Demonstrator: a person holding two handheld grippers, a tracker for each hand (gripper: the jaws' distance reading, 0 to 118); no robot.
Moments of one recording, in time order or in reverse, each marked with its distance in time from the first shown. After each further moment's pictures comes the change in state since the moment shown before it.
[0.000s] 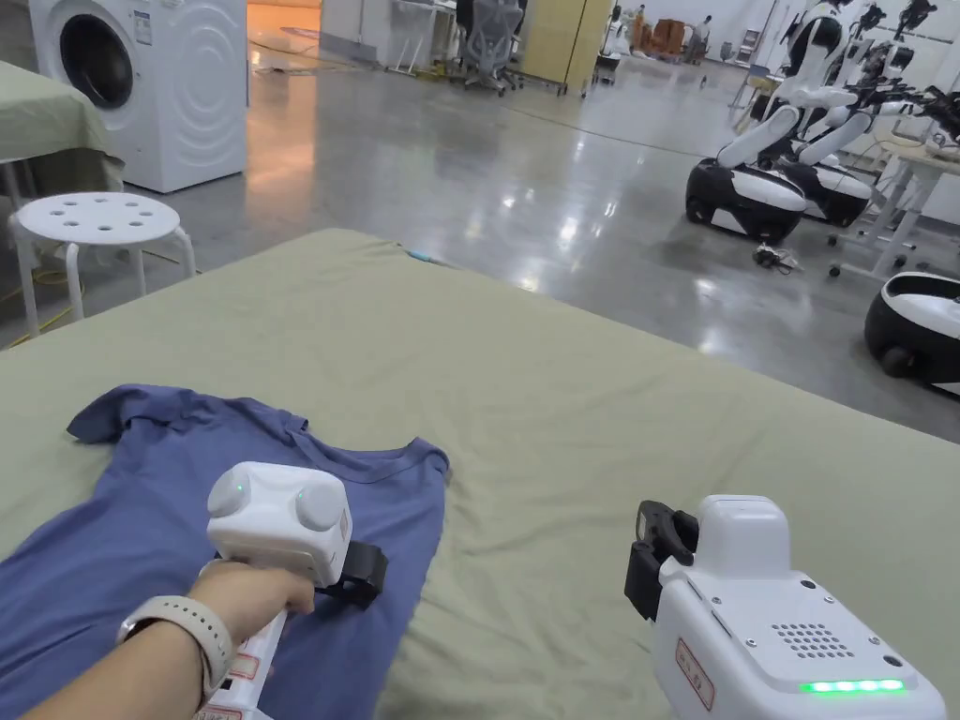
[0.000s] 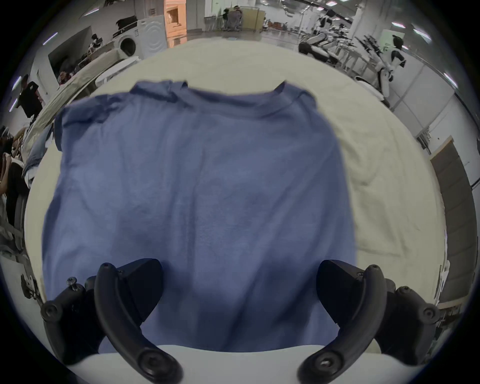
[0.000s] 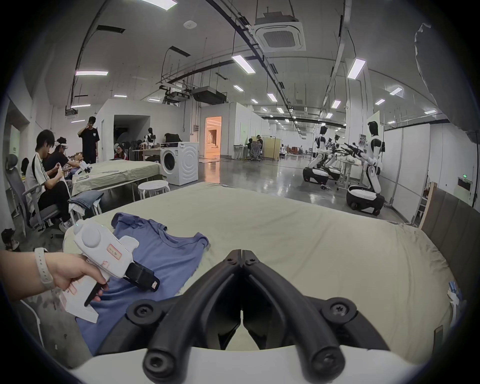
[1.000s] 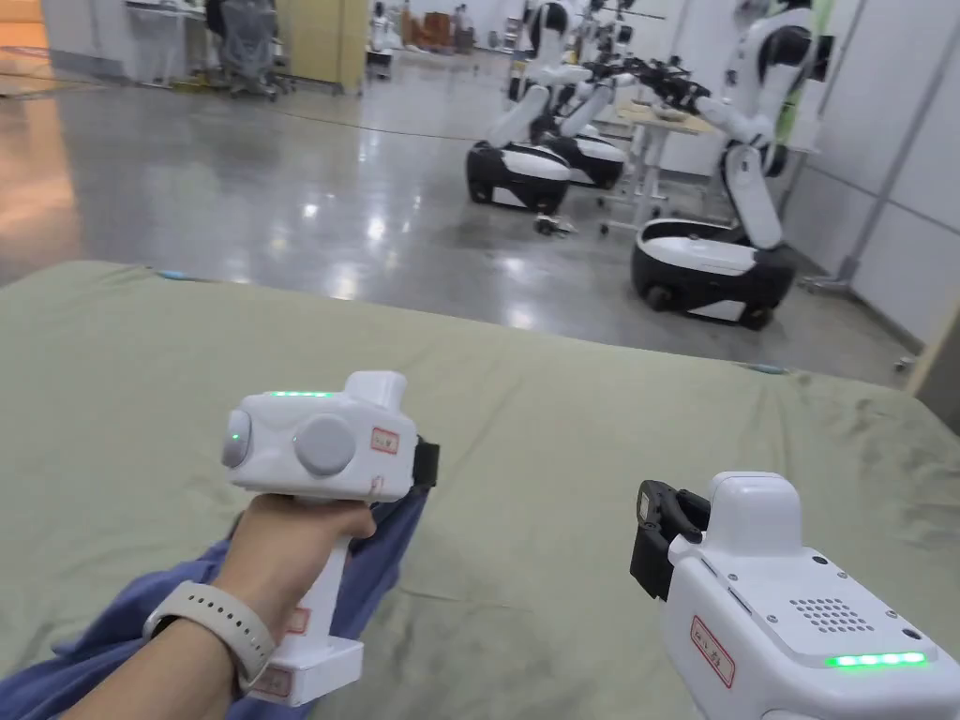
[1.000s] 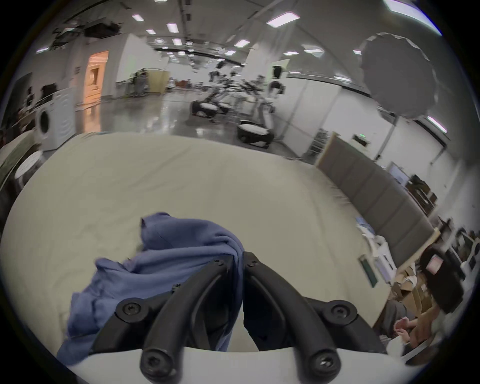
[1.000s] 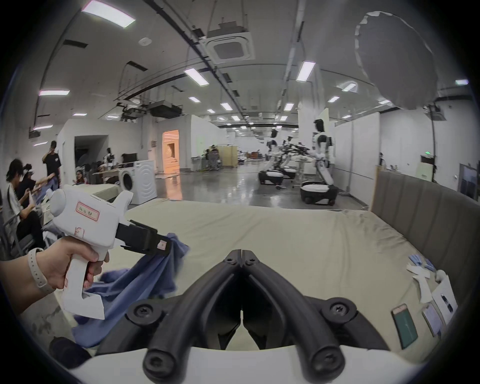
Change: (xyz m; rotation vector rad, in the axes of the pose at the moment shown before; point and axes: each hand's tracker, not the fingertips) left arm 0.309 -0.021 0.161 0.413 -0.582 -0.379; right arm 0.172 -0.028 0.152 0.067 -0.283 -0.148
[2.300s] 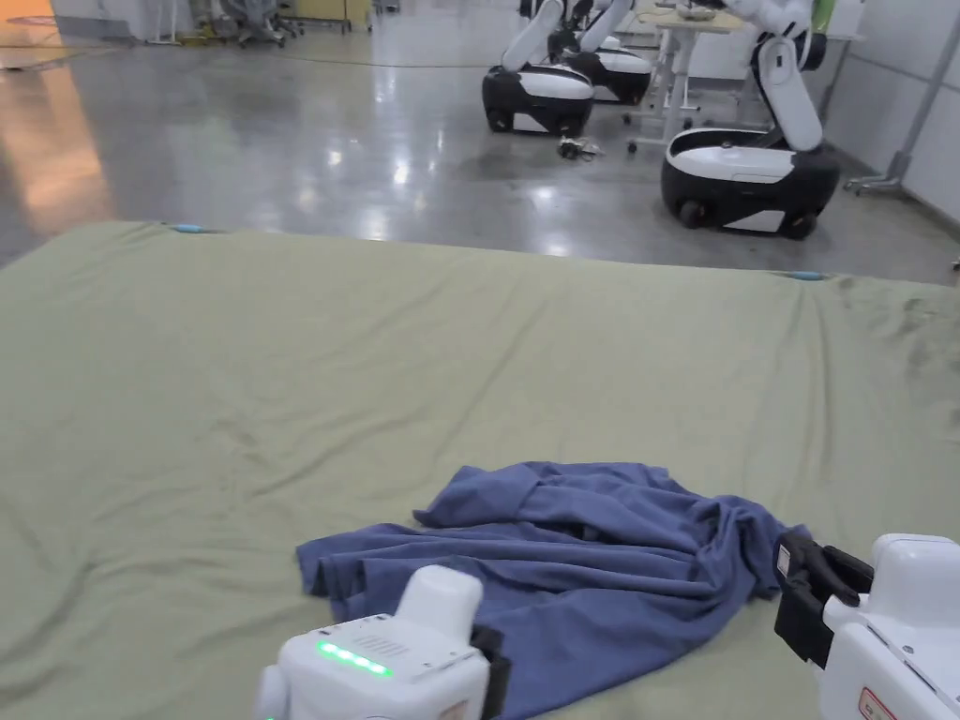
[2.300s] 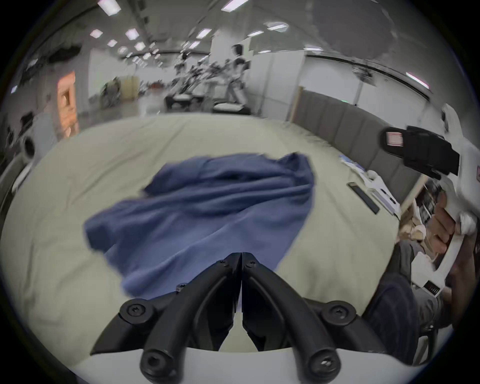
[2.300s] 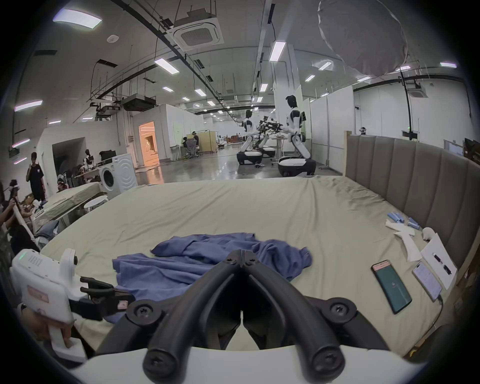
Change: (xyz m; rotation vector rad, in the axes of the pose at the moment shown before) left arm 0.009 -0.205 0.036 -0.126 0.068 -0.082; right arm 0.053 -0.075 0.043 -0.129 -0.058 -0.083
